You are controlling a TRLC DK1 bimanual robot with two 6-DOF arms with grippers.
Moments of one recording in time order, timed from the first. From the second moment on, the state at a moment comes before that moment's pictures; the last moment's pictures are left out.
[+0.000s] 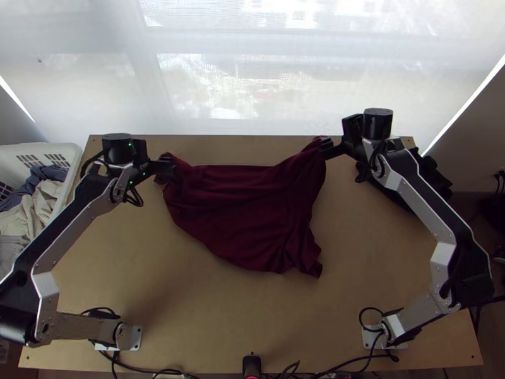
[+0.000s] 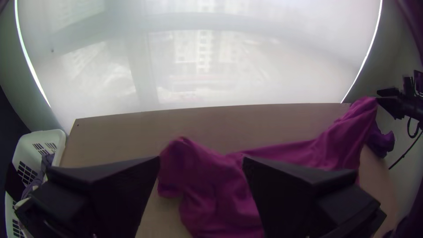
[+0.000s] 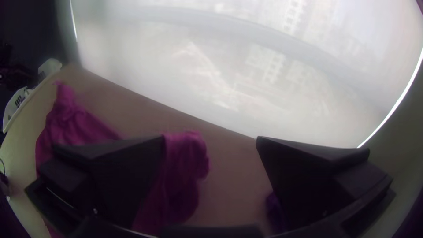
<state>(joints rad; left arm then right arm) -0.16 1.49 1.21 -0.28 -0.02 -0.06 0.24 1.70 1.45 -0.28 -0.04 -0.16</state>
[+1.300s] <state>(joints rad) -0.32 0.99 0.79 -0.75 0.03 -0.07 0.78 1.16 0.72 -0.68 -0.03 -0.27</state>
